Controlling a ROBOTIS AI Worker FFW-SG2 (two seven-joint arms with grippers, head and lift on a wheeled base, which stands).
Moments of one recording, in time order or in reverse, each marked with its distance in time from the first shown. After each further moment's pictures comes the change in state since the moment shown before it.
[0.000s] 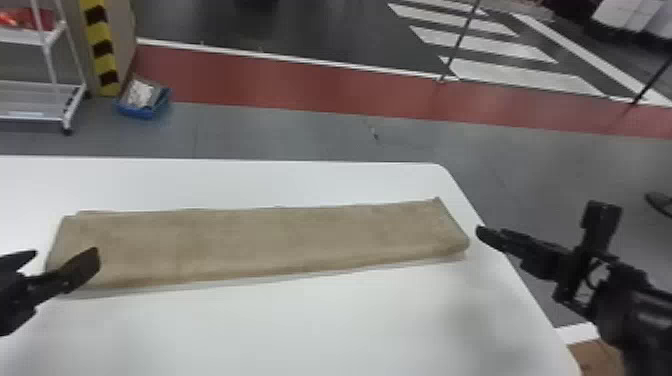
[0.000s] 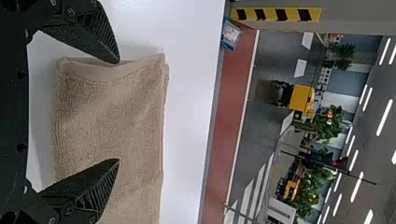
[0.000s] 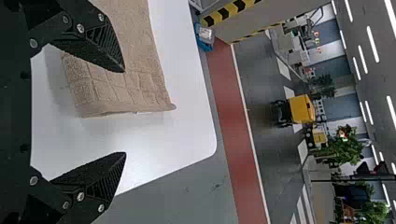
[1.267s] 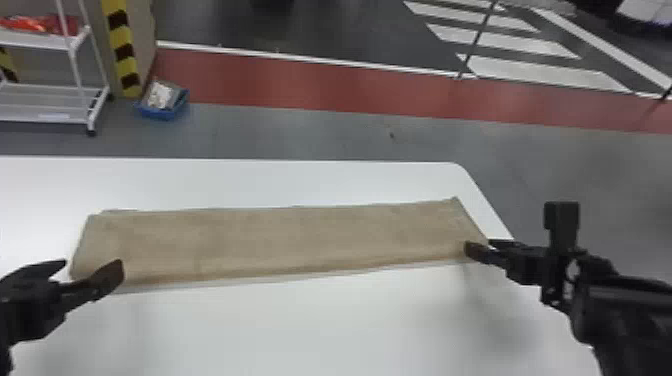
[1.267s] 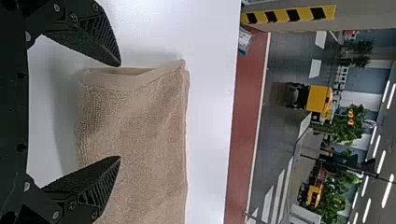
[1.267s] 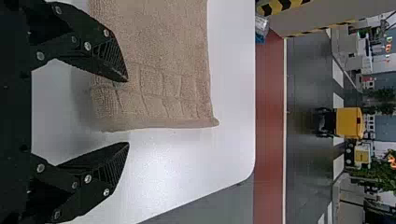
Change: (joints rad) left arm -0.014 0.001 -0.022 0.043 -0.081 0.026 -0.018; right arm -0.063 0.011 0.173 0.110 0.241 -0.063 -0.032
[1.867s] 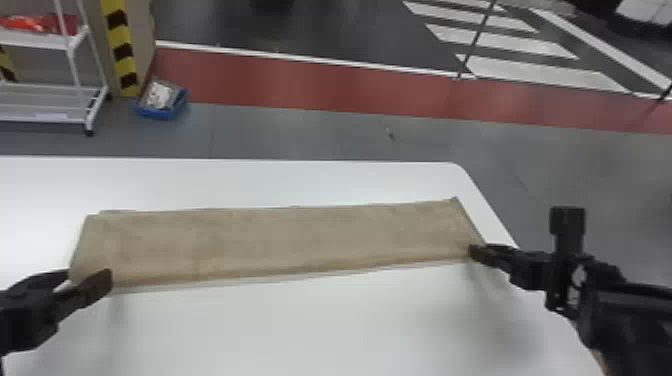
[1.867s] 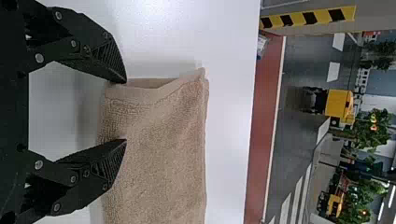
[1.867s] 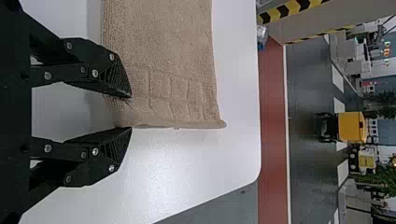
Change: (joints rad) left arm 0.003 0.002 0.010 -0.007 -0.020 0.070 0.000; right arm 0.027 -0.009 -0.021 -0.014 -0.029 0.011 0.042
